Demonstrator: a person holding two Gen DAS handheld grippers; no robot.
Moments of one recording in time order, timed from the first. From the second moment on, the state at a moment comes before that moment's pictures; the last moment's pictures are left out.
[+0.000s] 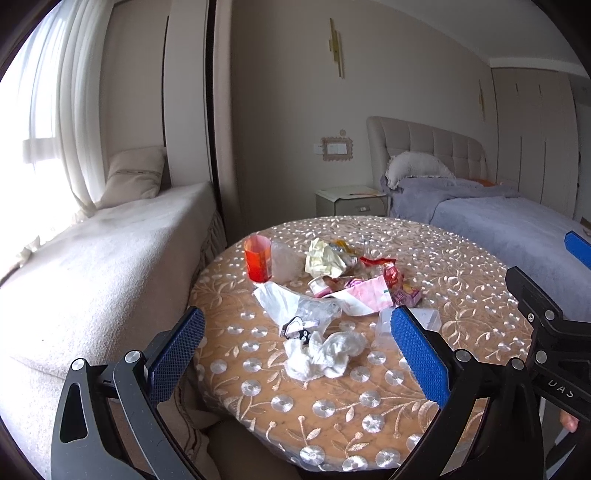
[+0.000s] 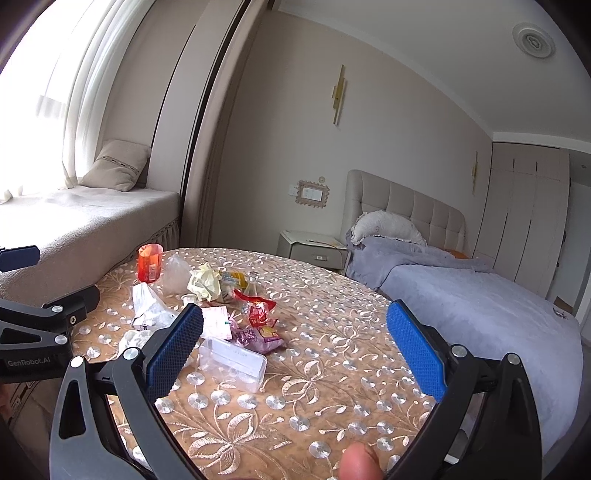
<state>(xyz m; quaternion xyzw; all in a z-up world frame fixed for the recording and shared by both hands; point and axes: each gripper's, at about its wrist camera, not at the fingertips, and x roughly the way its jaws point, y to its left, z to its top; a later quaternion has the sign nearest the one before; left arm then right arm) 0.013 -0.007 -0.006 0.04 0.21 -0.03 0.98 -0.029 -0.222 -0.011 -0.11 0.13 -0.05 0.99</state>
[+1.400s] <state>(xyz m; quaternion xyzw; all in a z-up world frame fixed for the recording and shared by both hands) 0.111 -0.019 -0.104 0.02 0.35 -0.06 0.93 0.052 -0.246 -0.071 -0.09 0.23 0.02 0.97</state>
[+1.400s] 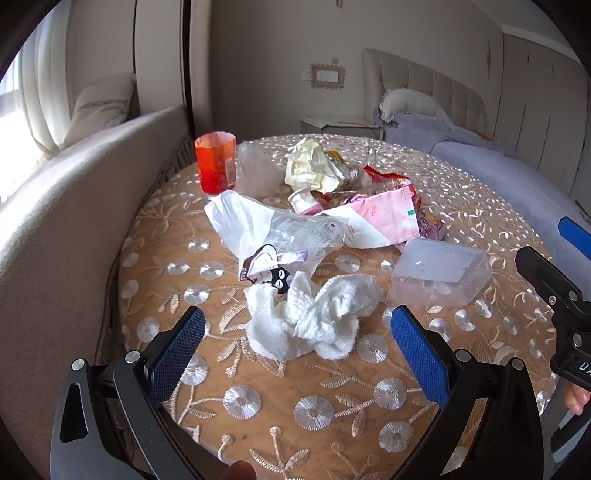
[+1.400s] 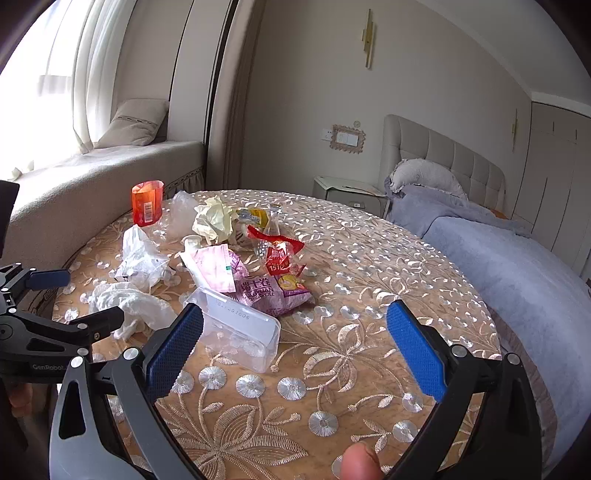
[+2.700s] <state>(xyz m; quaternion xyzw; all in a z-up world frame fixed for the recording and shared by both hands) 0.114 -0.031 -0.084 0.03 0.33 -0.09 0.94 0.096 -0.227 -0.085 -0.11 0.31 0.26 0.91</state>
